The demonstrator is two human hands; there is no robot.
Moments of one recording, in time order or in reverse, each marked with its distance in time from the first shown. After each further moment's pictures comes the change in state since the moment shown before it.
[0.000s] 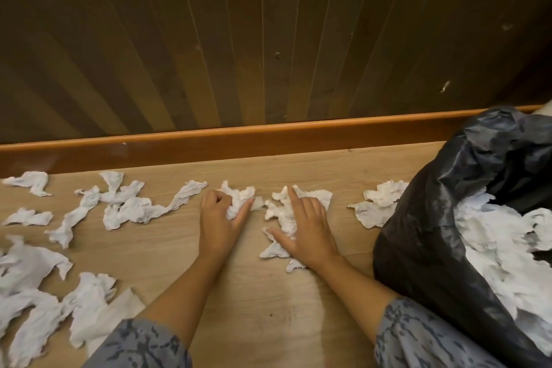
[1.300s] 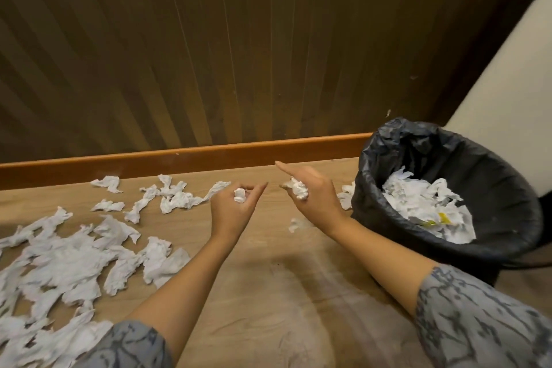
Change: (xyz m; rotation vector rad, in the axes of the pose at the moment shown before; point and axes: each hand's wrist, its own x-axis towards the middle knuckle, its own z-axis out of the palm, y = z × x) left_hand -0.071 0.129 -0.152 -0.354 0.025 -0.024; right_hand -0.060 -0.111 -0.172 0.331 0.287 -0.279
